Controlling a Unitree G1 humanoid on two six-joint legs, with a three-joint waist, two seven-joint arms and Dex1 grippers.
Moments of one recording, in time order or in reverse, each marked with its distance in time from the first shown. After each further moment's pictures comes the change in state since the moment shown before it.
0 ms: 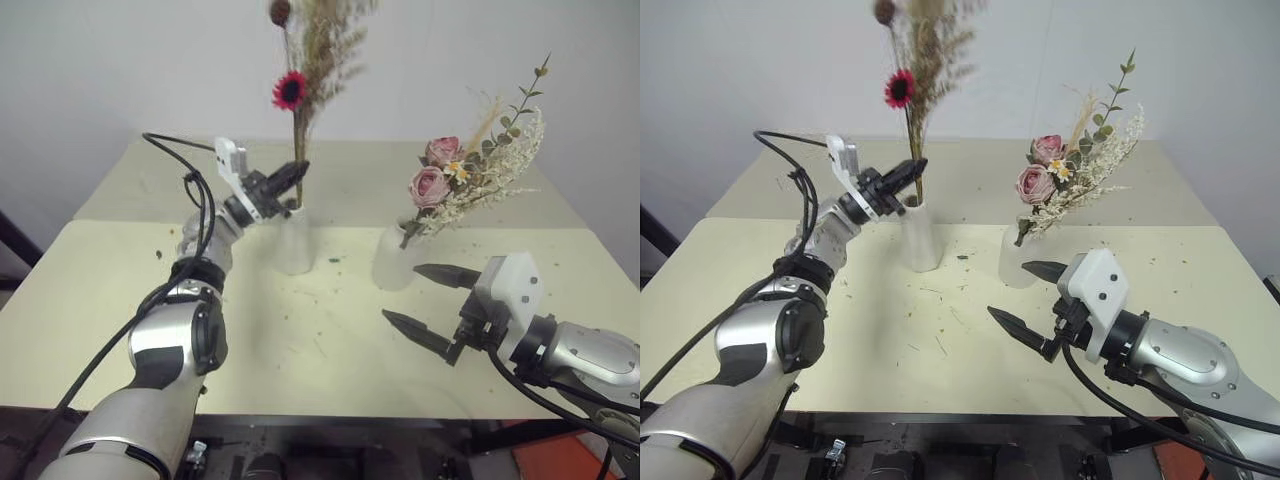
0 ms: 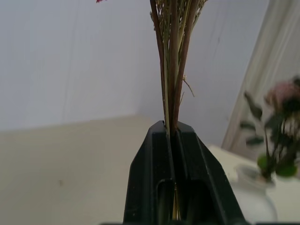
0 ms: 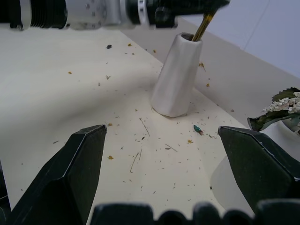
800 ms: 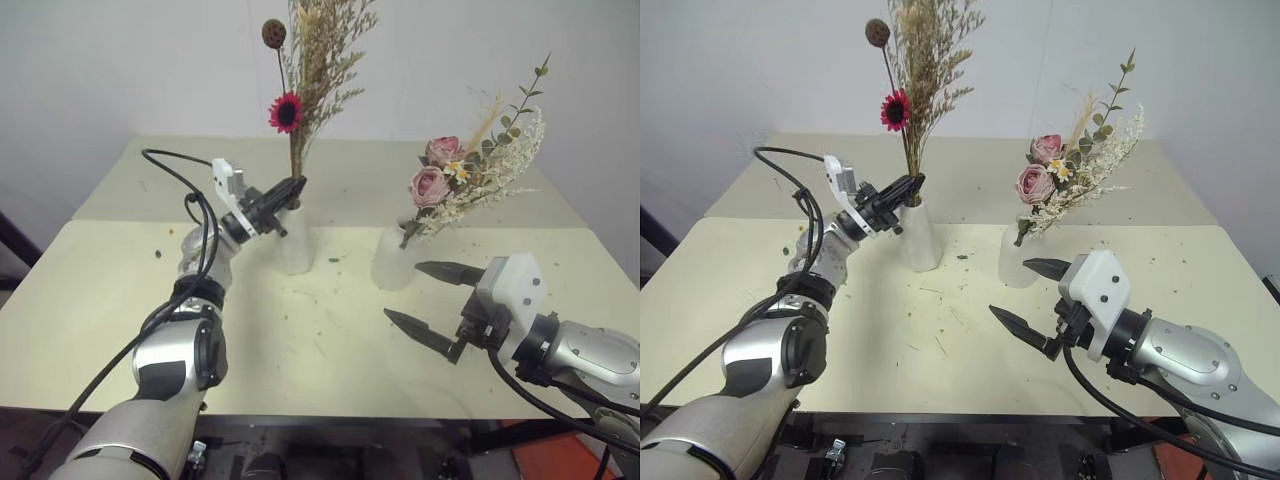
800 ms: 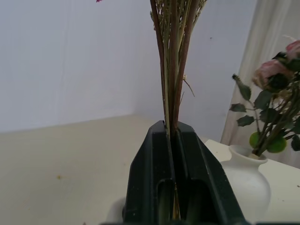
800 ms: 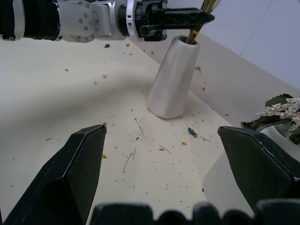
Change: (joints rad) left arm 0.074 -0.005 0.019 -0.112 -0.047 -0.062 -0.088; right arm 0.007 0.005 0.004 0.012 -0.063 -0.048 0.048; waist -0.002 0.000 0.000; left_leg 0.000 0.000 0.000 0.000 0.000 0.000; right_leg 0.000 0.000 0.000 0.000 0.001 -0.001
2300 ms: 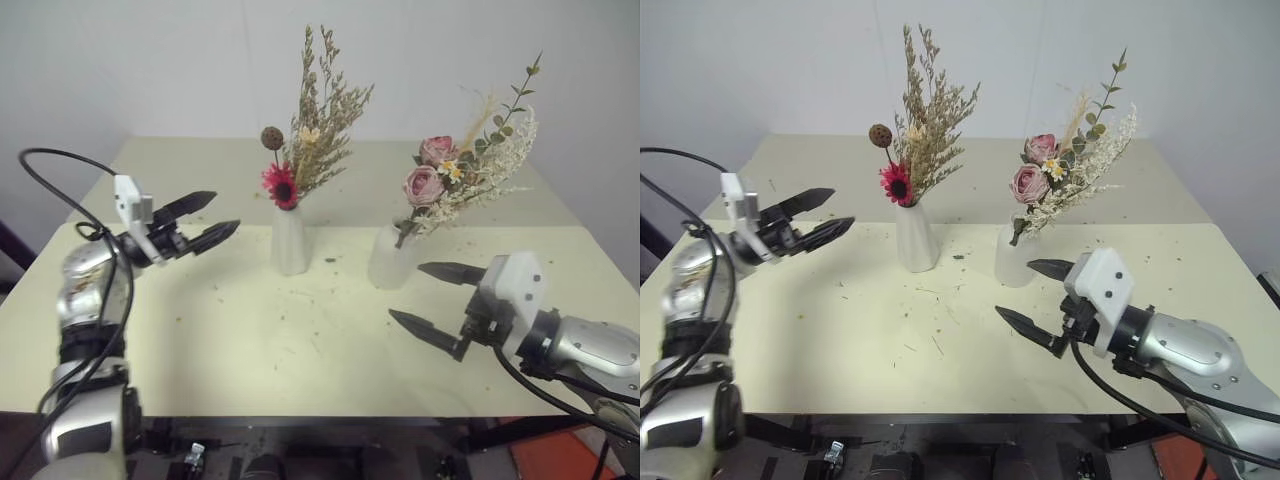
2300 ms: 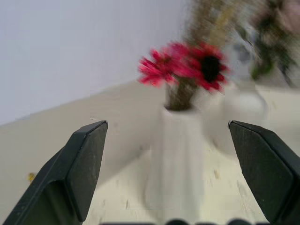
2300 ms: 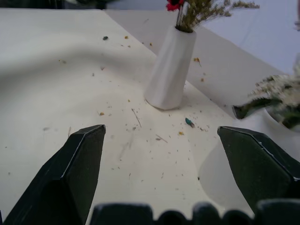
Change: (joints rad) left arm 0.466 0.442 -0.055 -0.689 -0.089 0.314 -0.090; right arm 0.041 -0.026 -0.081 0.082 -0.001 -0.017 0.104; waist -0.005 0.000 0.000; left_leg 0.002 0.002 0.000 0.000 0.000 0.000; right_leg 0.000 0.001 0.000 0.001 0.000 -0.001
